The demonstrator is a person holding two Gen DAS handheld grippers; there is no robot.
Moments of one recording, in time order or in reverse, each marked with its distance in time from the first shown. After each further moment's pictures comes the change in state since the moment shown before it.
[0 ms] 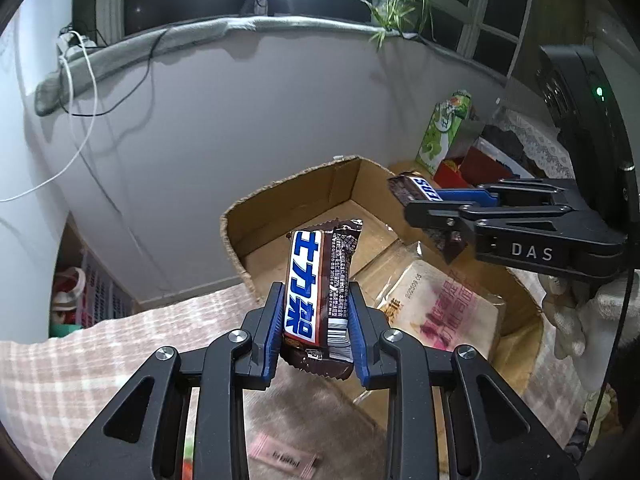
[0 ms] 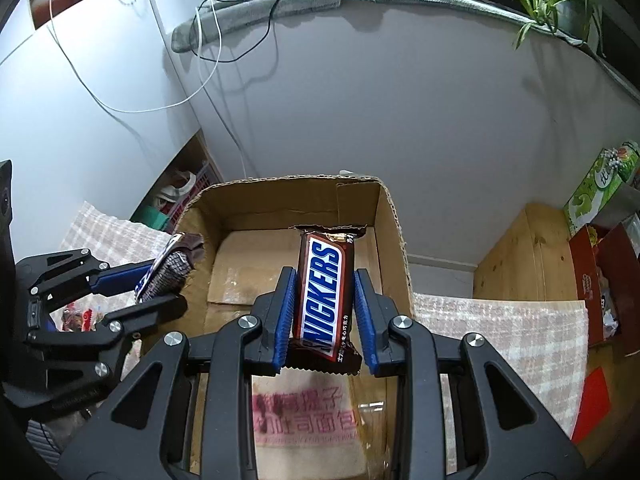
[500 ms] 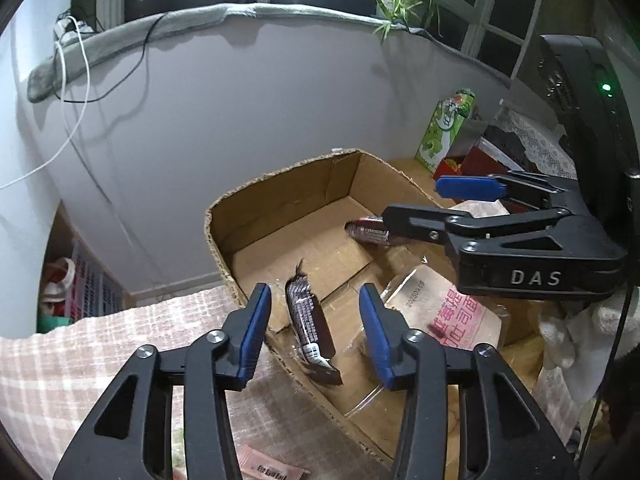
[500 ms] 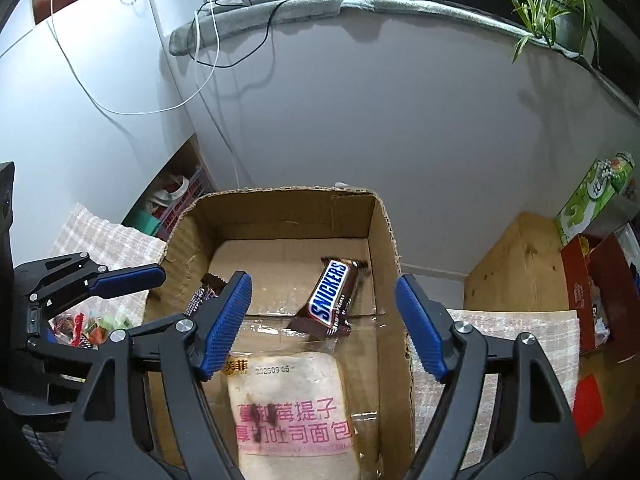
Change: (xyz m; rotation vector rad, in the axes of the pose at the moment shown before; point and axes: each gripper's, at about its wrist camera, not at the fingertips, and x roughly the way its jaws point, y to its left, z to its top) left arm 0.007 0.001 0.004 -0.033 0.017 -0.013; right arm -0.008 0.005 0.002 -0.022 -0.043 -0.045
